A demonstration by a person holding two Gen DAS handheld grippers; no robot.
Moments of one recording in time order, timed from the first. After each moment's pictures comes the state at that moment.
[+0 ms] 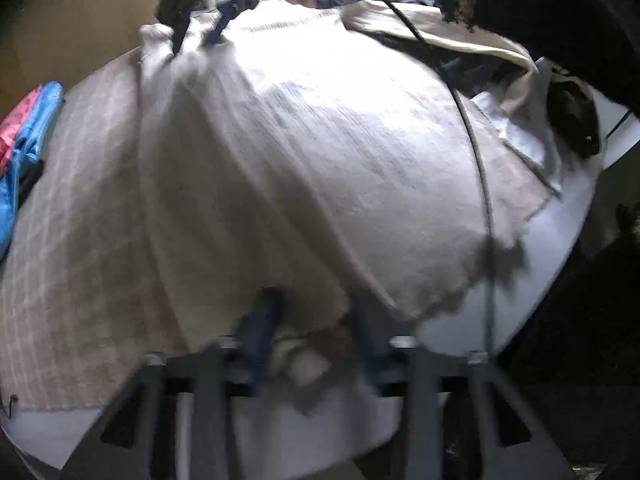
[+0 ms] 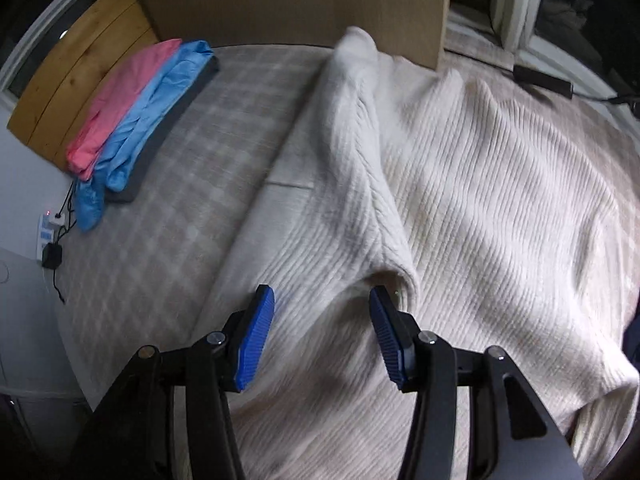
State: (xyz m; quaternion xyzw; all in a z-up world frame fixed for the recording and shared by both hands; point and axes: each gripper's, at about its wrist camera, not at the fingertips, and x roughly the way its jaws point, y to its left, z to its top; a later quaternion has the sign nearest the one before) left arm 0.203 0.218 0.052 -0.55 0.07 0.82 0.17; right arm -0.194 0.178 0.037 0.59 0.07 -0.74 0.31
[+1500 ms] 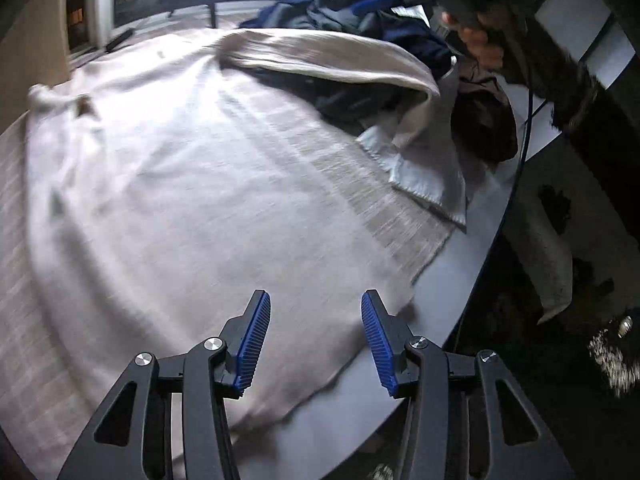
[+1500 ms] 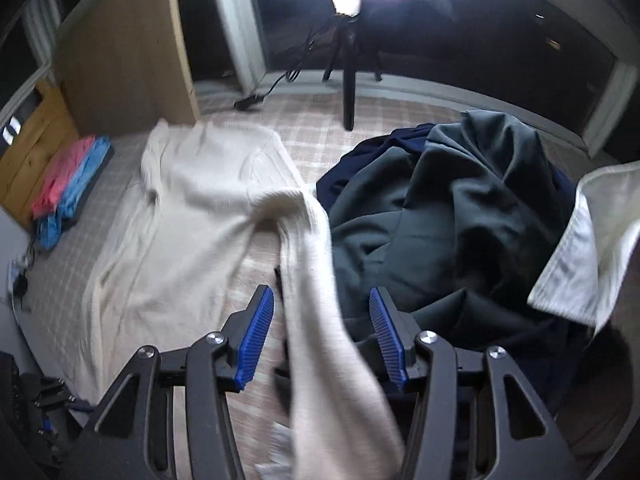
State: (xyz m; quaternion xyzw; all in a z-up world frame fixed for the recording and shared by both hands) left arm 0.158 0.296 0.077 -0.54 0.04 0.77 0.34; right arm -0.070 0.459 0.129 0.52 0.03 -0.84 0.13
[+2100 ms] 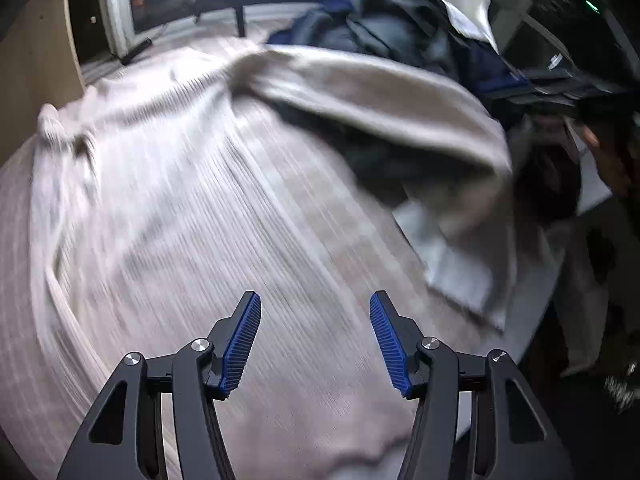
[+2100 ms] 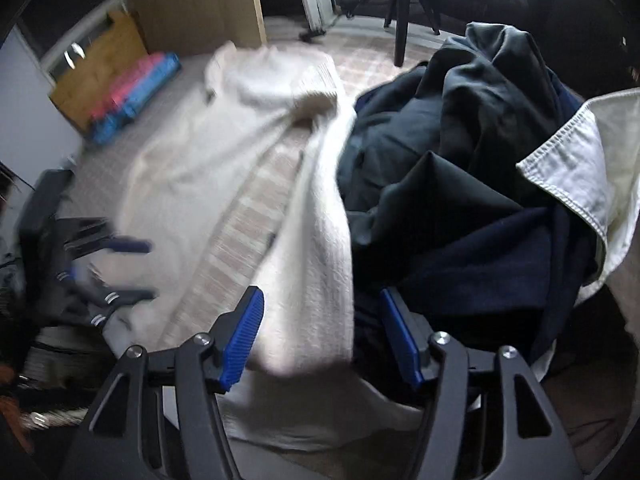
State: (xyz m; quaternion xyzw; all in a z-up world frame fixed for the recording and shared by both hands) left arm 0.087 0.344 0.093 -0.54 0.05 0.81 0.23; right arm -0.002 0.529 0.126 0.54 0.02 -0.79 0.27
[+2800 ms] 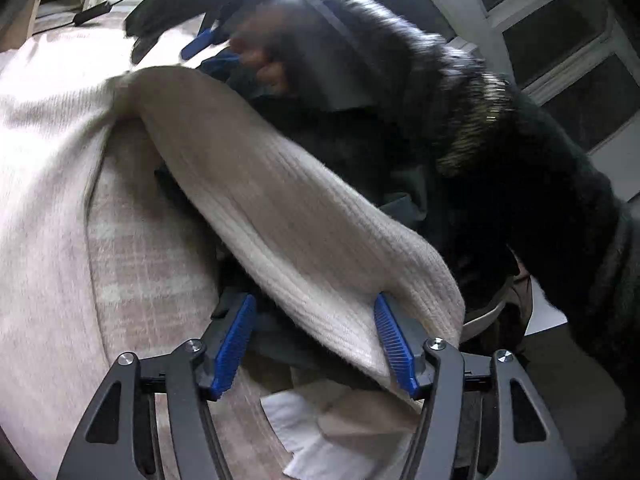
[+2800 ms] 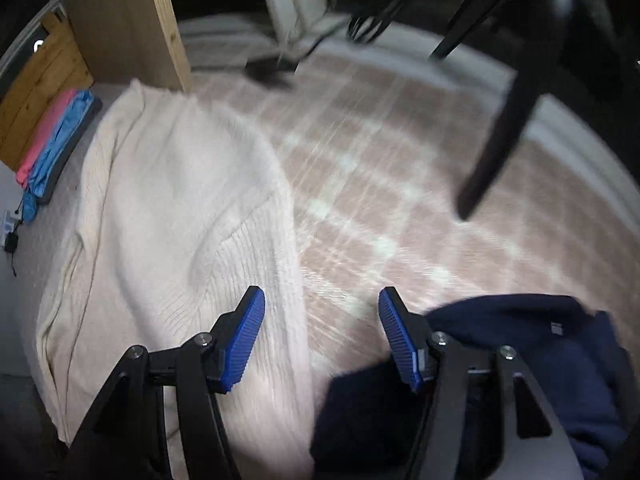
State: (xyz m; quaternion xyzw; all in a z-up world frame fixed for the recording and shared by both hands) left arm 0.011 0.422 0.071 -0.51 -0.18 0.79 0.29; right arm -0.285 0.382 0.021 0.58 0.11 -0.76 0.27
